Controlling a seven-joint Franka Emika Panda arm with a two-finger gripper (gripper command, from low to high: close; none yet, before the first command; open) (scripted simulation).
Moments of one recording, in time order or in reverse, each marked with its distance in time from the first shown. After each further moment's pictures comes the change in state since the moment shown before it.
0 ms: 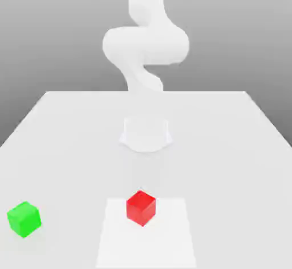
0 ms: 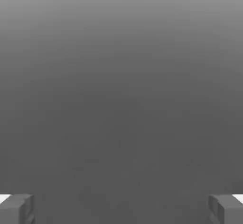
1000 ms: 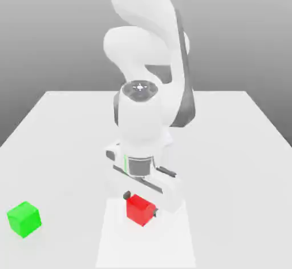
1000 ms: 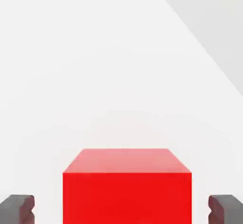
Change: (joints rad) arm -0.106 0.939 0.040 -0.452 -0.111 0.670 0.647
